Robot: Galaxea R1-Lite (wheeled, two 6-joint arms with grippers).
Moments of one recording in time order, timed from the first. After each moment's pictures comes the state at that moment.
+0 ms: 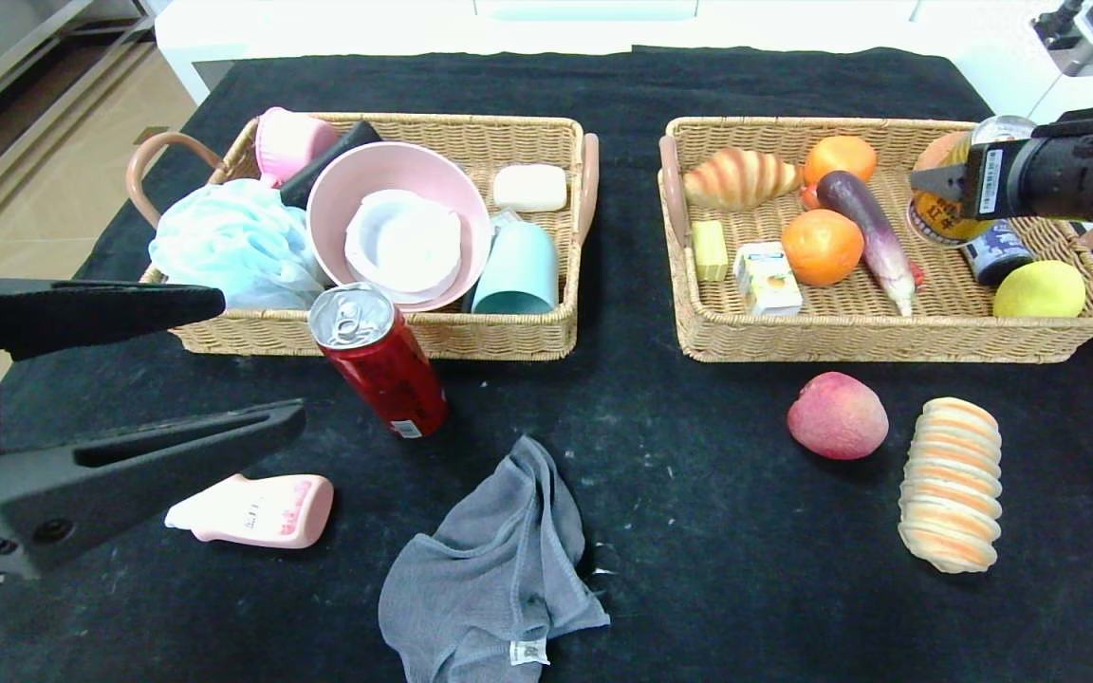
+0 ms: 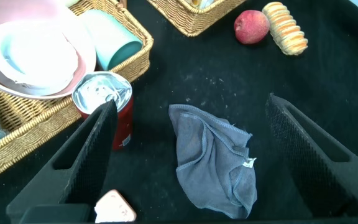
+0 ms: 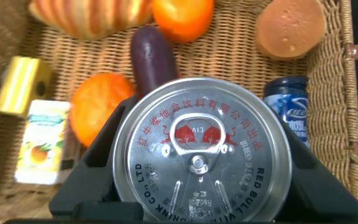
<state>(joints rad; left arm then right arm) -0.43 1.04 -0.96 0.06 -0.33 0.19 0.12 1.70 -1.59 0.03 -0.10 -0.07</state>
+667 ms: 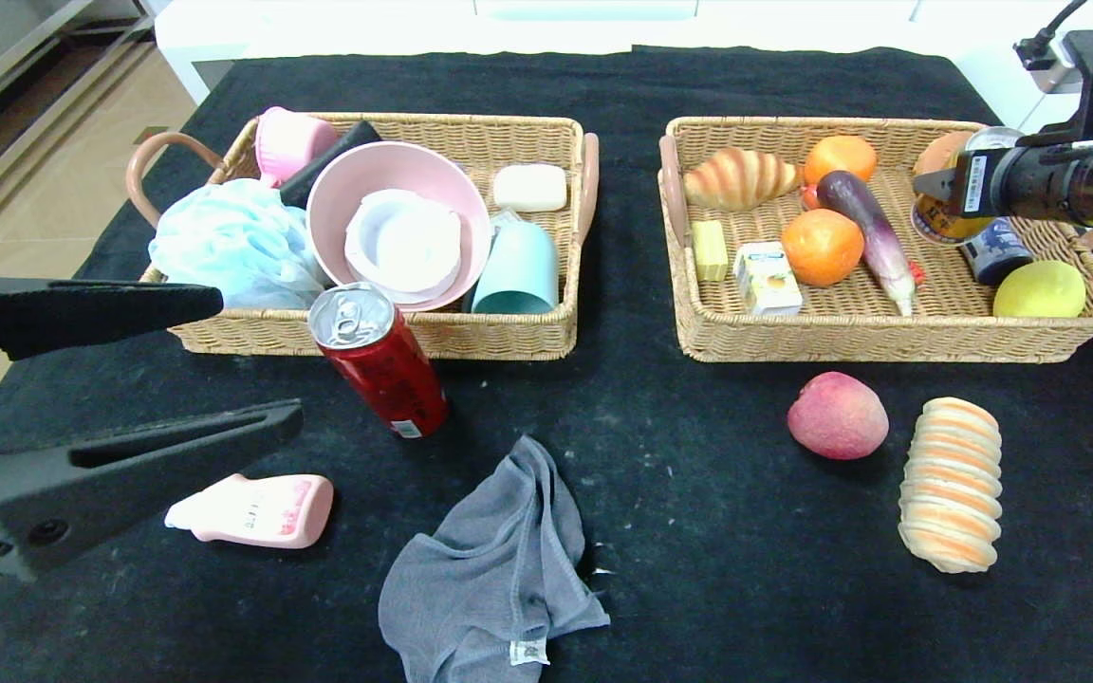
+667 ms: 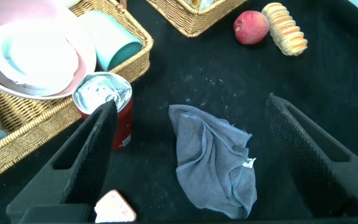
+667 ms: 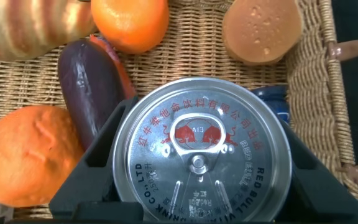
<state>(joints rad) -0.43 1.04 -0.96 0.06 -0.32 0.19 0.04 1.85 -1.71 0.02 -0.10 -0.04</state>
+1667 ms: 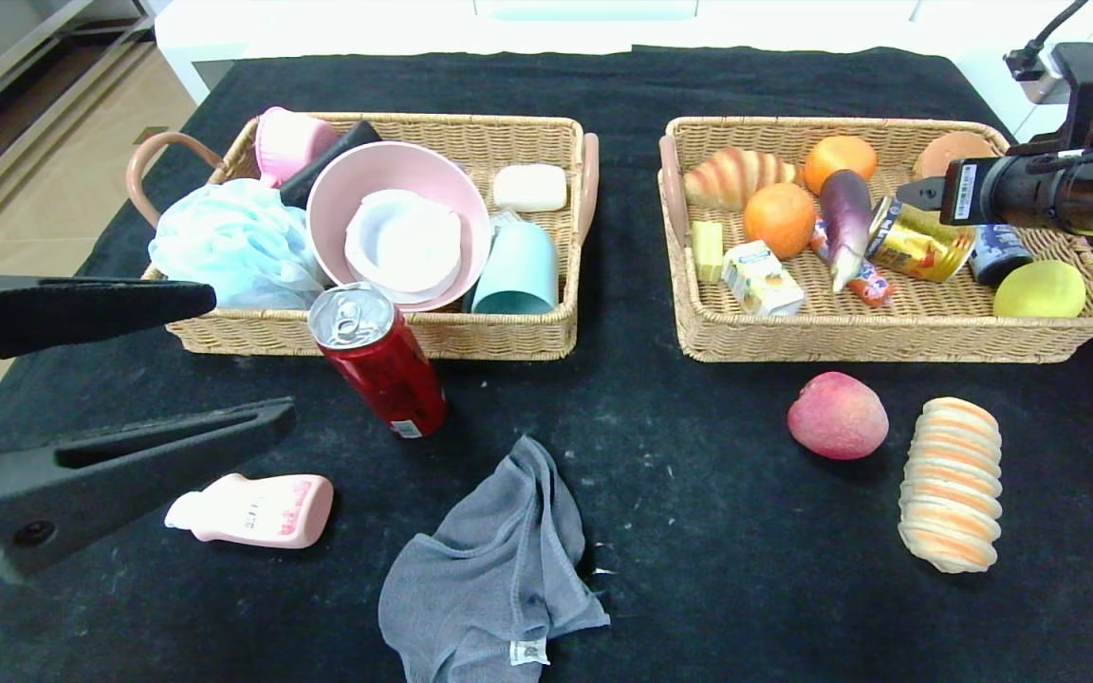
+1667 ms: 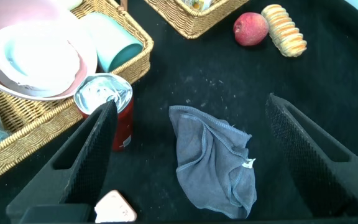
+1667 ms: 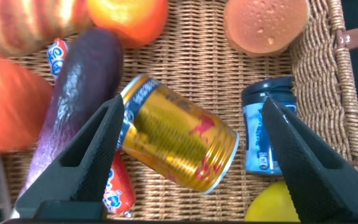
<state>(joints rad) -0.43 1.03 -0.96 0.06 -0.32 0.19 0.06 1.84 -1.69 0.02 -0.13 -0.02</state>
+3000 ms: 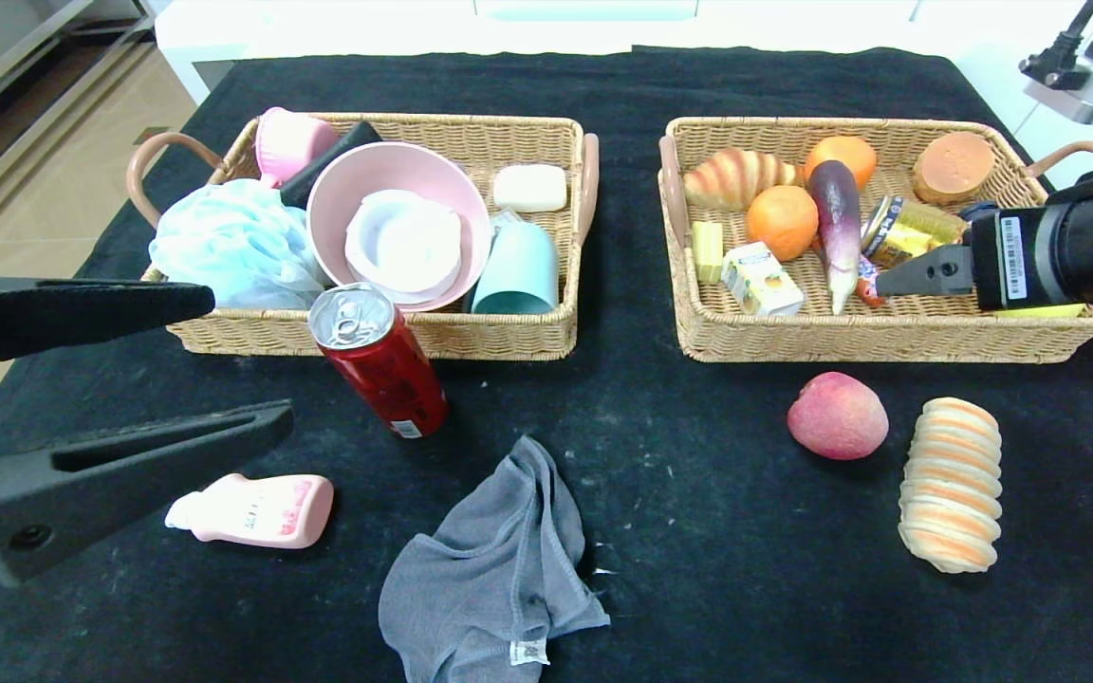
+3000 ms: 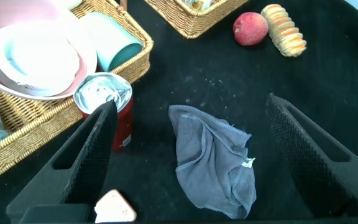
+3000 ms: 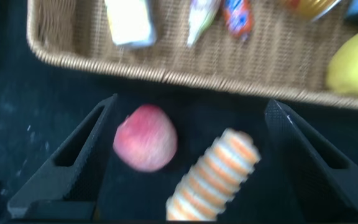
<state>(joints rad) -0.43 1.03 -0.96 0.06 -0.32 0.19 0.43 1.55 -1.61 0.62 -0.26 0.17</state>
